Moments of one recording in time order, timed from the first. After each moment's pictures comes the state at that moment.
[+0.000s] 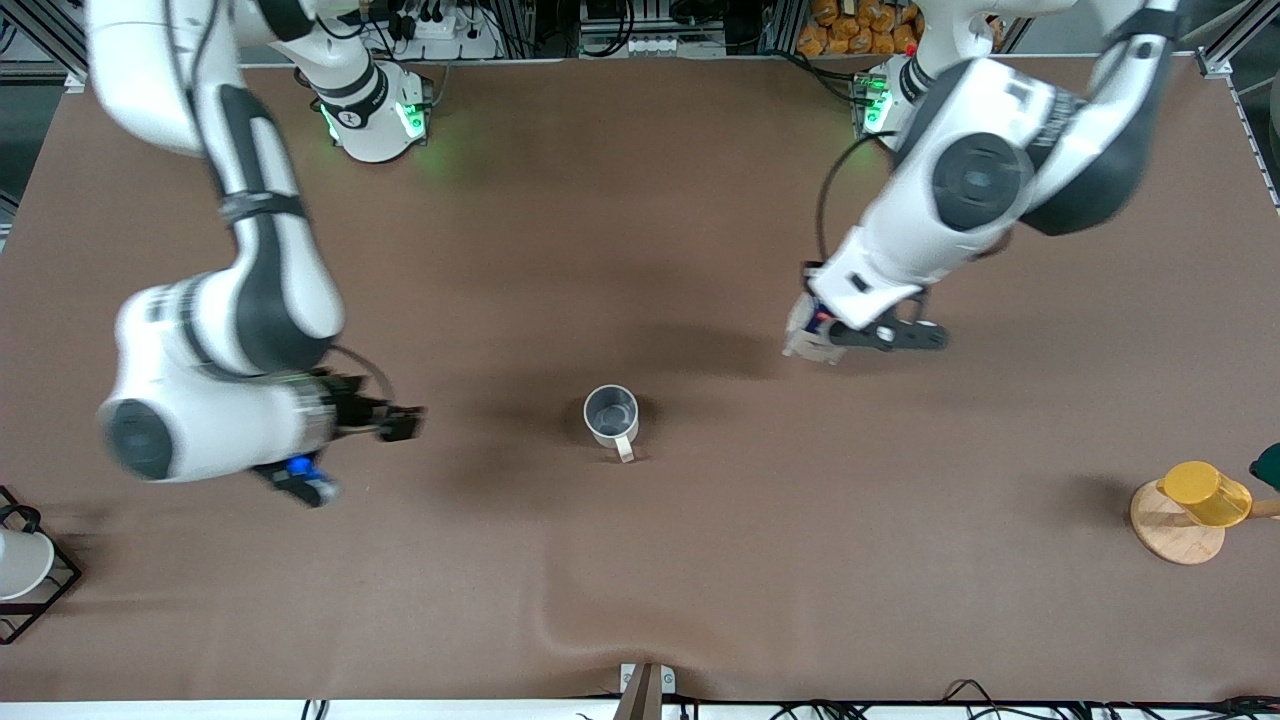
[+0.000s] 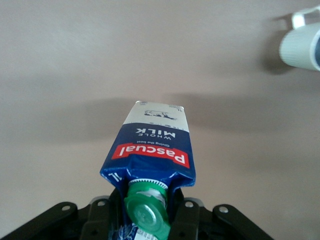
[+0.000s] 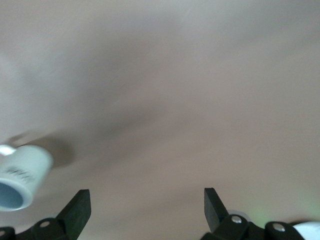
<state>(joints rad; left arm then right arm) -0.18 0.26 -0.39 -1.62 -0.01 1.68 -0.54 0.23 0.65 -0.16 -1.18 0.26 1.48 0.47</state>
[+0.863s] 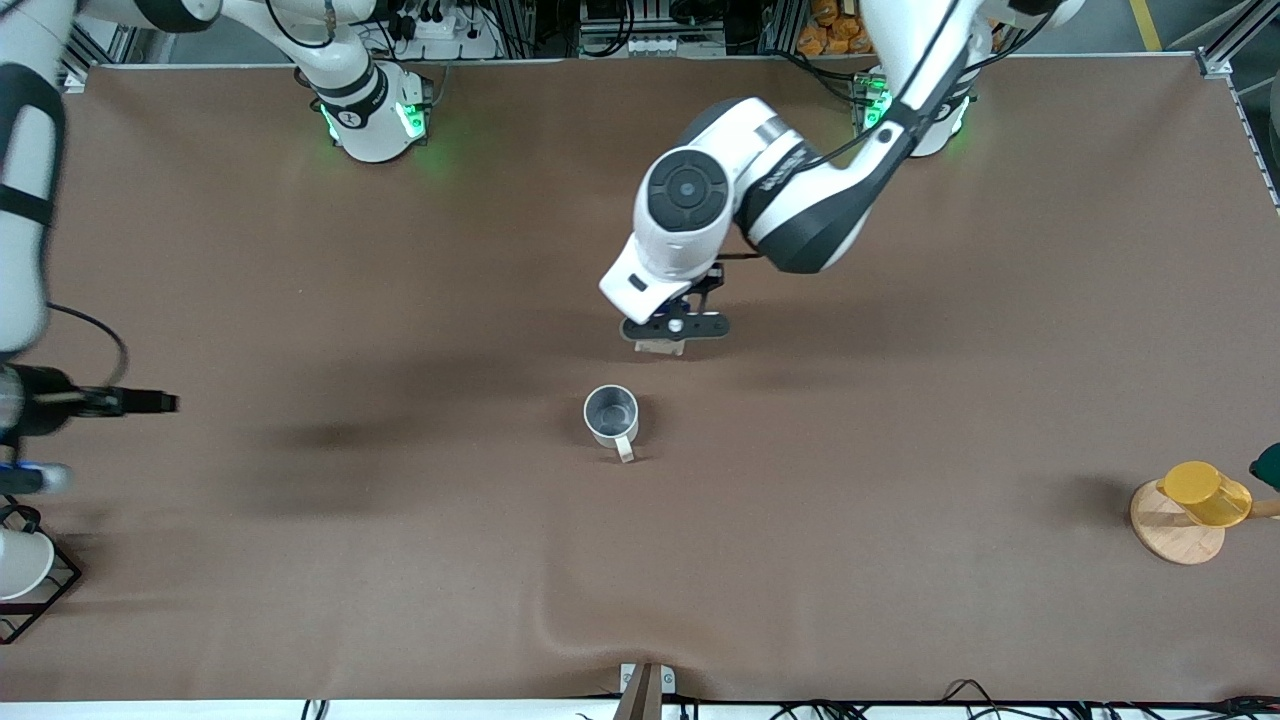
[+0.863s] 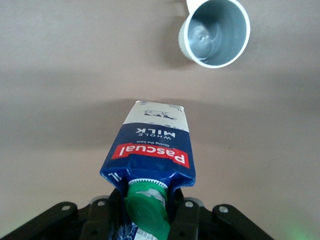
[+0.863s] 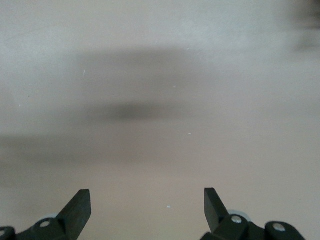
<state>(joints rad) -0.56 0.59 -0.29 -1.32 -0.01 1.79 -0.83 -0.09 0.54 -0.17 -1.18 0.13 1.48 -0.25</state>
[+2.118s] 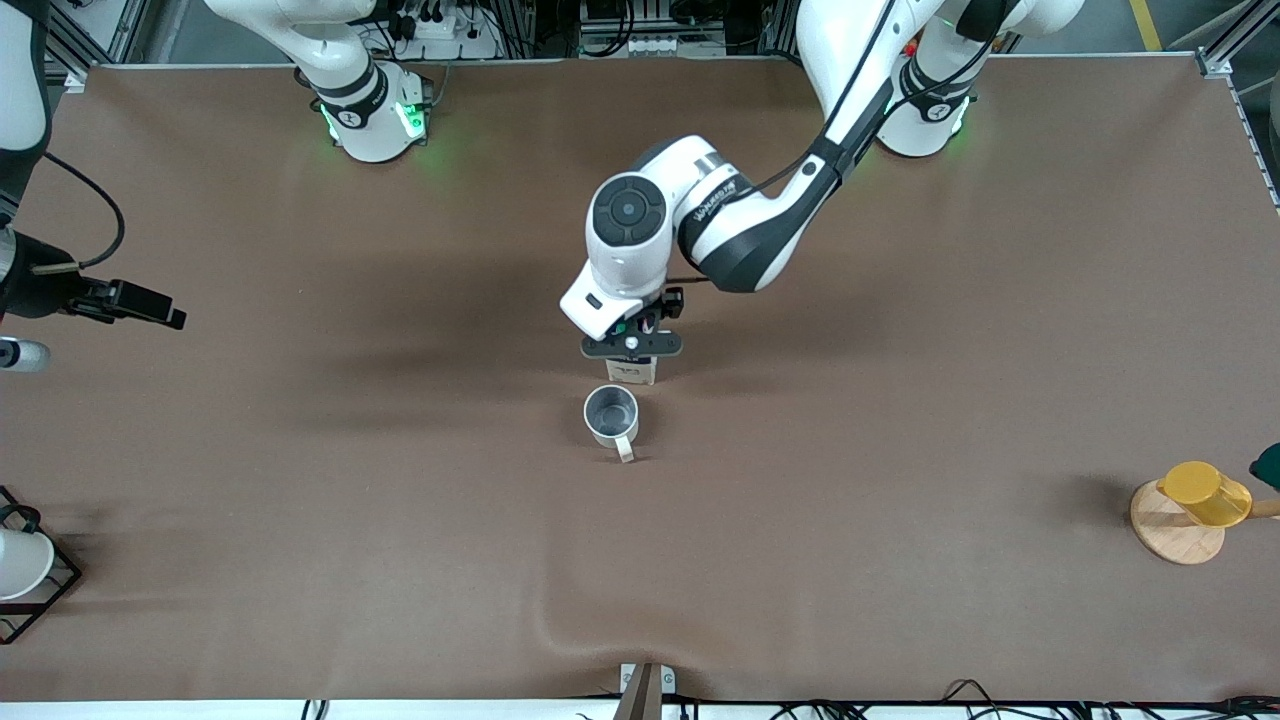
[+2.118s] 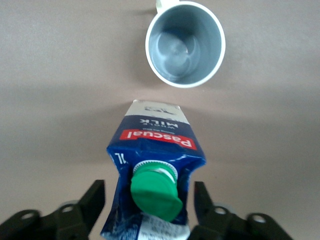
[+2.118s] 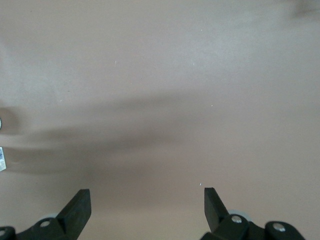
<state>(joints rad) -0.70 0.68 -0.18 -1.26 -0.01 1.90 -0.86 0.00 0.09 -0.14 -1.67 0.10 1.66 -0.02</state>
